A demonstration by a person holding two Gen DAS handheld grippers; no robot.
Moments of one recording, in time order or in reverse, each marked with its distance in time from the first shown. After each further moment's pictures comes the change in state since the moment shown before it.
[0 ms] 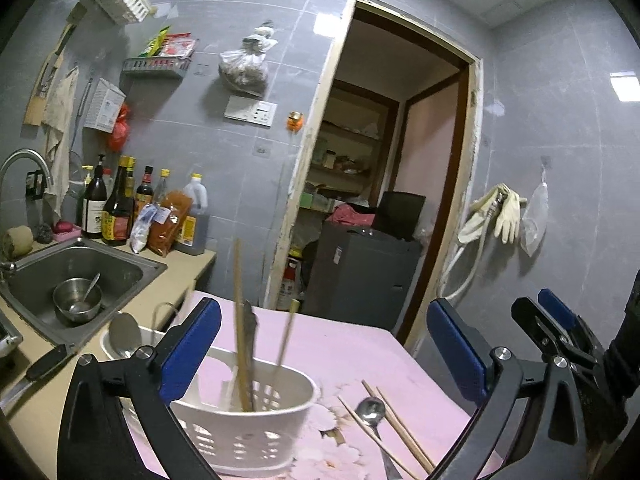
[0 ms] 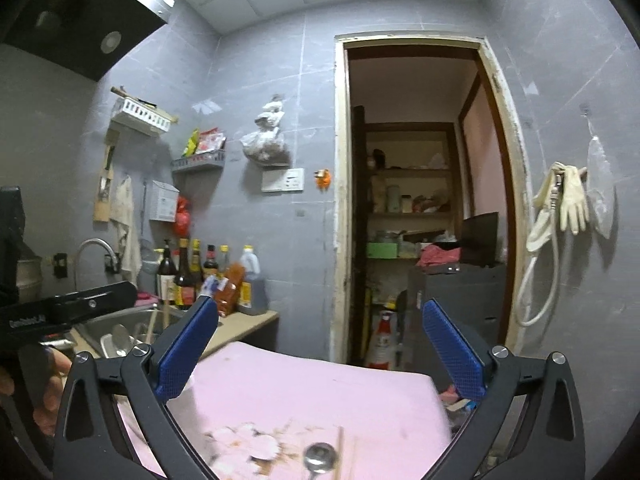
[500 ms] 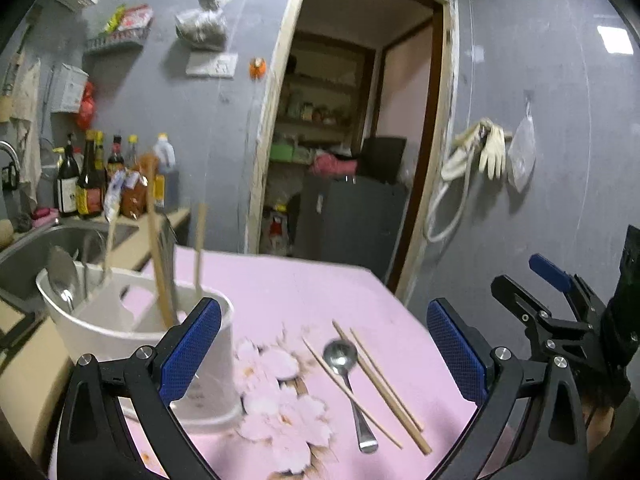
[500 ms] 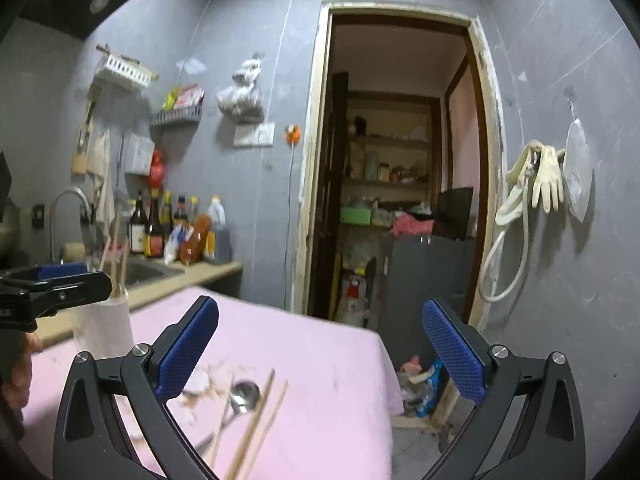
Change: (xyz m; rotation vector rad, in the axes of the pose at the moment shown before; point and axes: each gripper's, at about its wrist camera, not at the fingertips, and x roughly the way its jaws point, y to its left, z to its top) left arm 0.040 -0.056 -0.061 0.084 0.190 -0.027; right arm -0.002 -0.051 -0.044 -0.065 0.169 -0.048
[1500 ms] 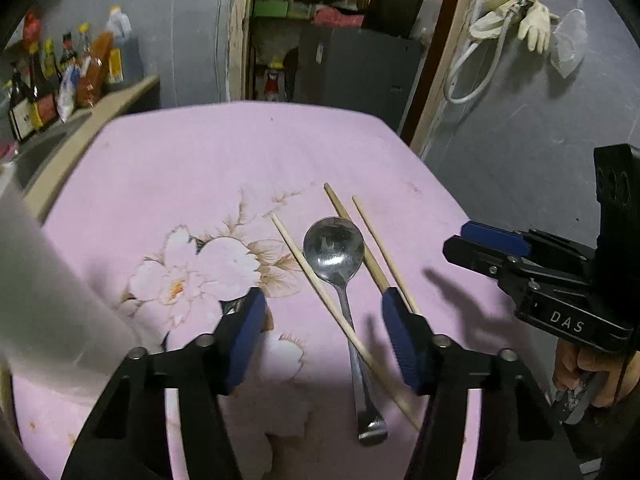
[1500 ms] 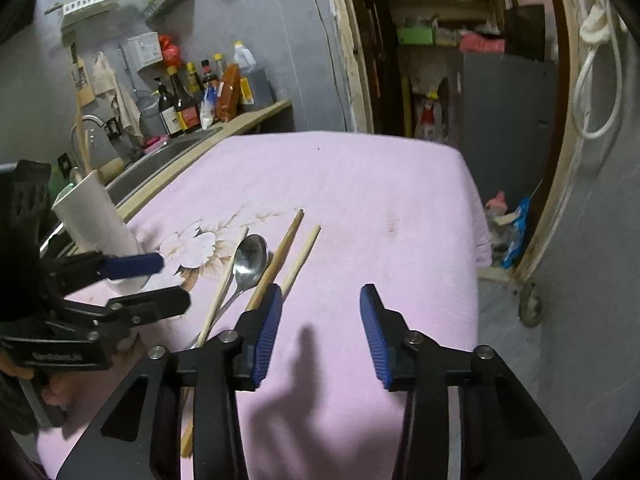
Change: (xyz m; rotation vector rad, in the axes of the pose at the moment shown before) left arm 0.136 -0.011 -0.044 -0.007 0.557 0.012; right arm 0.121 -0.038 -0.066 0.188 0.639 0.346
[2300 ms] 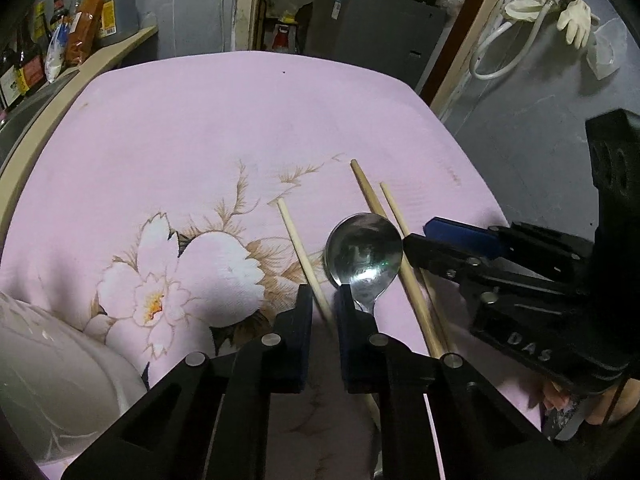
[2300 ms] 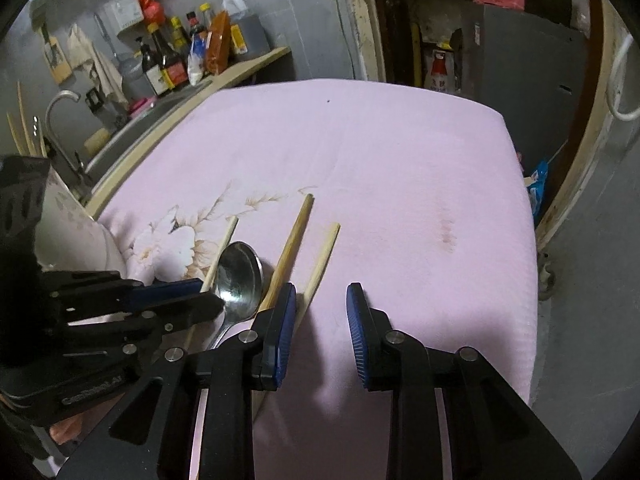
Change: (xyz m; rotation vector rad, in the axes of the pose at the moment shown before) left arm 0.035 0.014 0.018 -0.062 0.164 0.005; right arm 0.067 0.013 0.030 -0.029 0.207 -0.025
